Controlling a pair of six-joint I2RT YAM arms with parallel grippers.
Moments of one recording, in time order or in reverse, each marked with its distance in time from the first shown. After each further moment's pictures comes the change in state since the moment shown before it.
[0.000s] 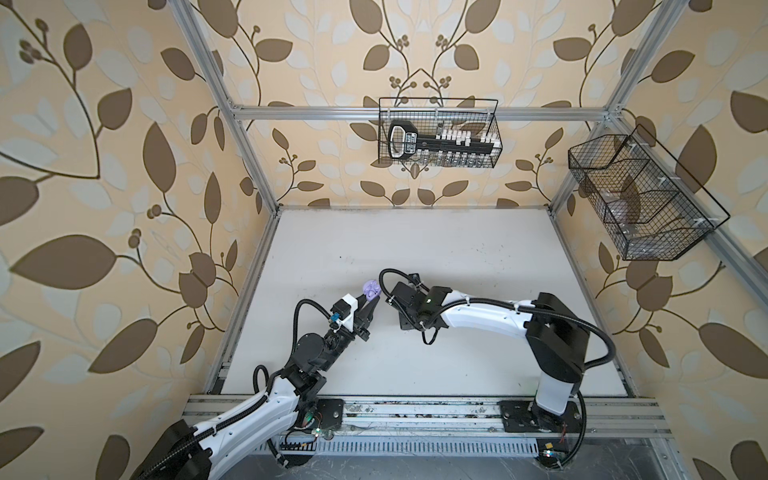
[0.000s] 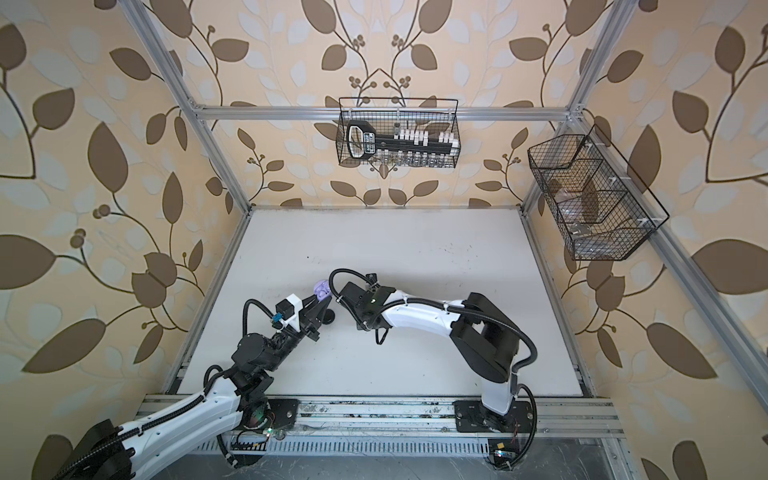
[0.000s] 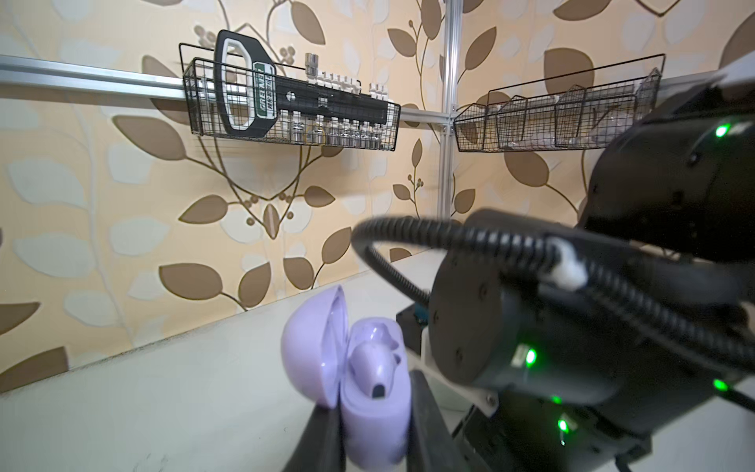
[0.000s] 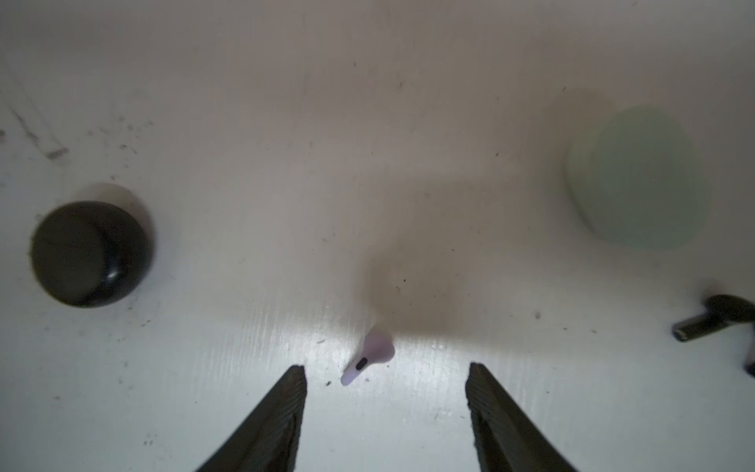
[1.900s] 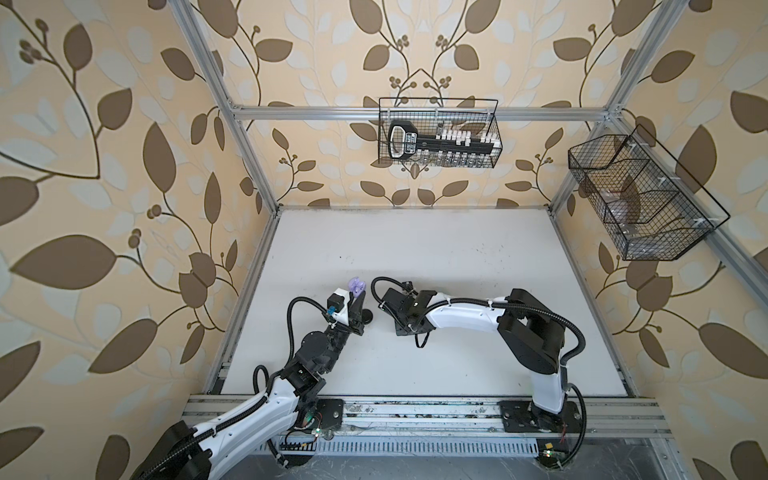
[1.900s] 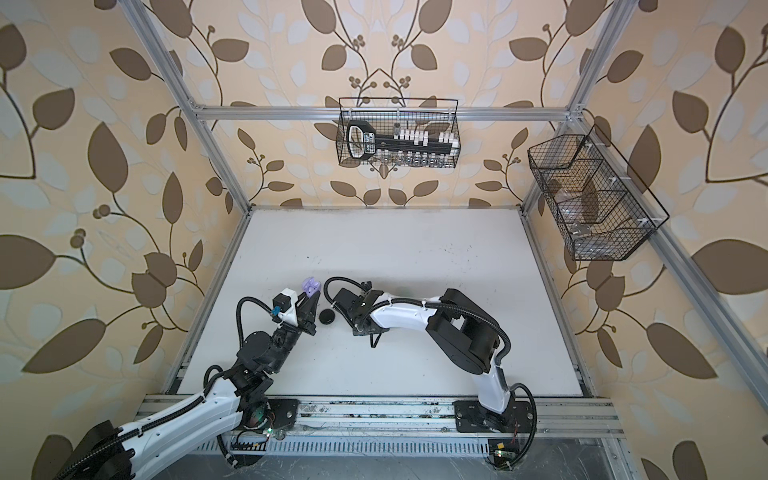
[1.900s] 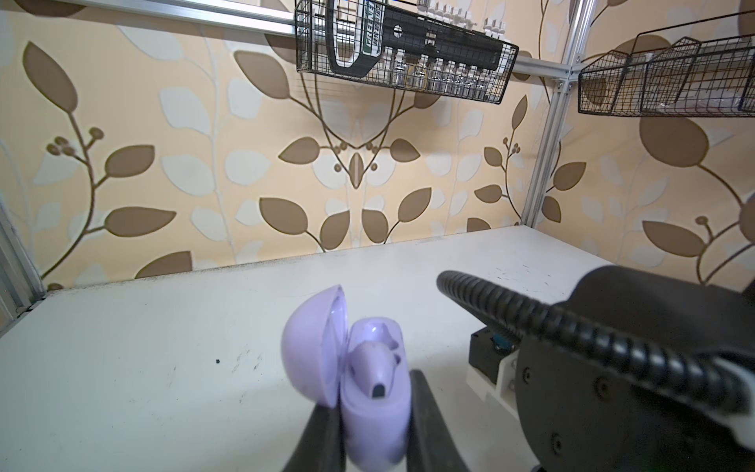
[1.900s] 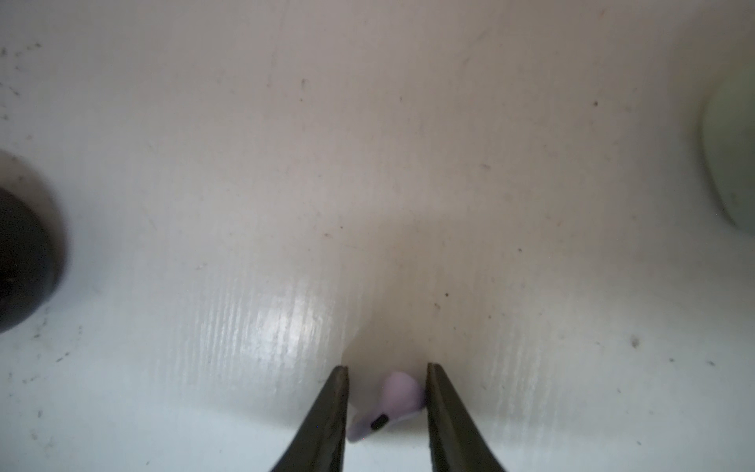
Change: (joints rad) left arm 0.000 -0.019 -0.007 -0.117 -0.246 -0.045; right arm 0.008 0.096 0.025 0.024 -0.034 0.022
